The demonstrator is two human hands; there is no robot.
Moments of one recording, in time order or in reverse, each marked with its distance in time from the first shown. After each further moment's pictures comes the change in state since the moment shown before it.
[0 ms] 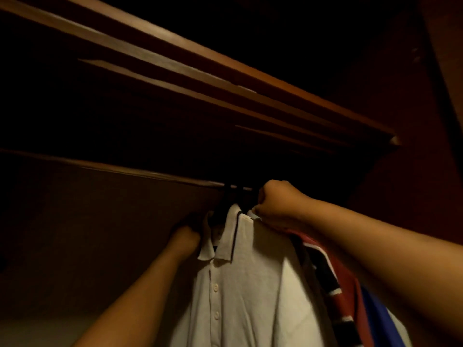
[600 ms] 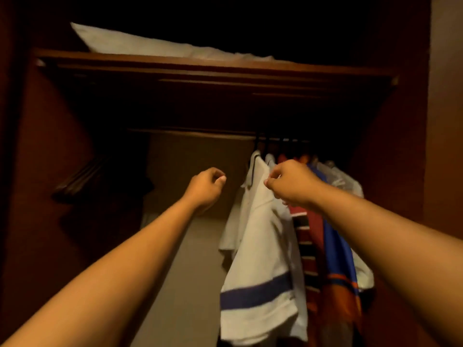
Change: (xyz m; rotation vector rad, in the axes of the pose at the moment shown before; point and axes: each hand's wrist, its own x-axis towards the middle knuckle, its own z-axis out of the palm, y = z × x) left_hand -0.255 0.110 -0.073 0.280 0.227 0.023; right_hand -0.159 0.059 -0.032 0.460 -0.160 -0.236
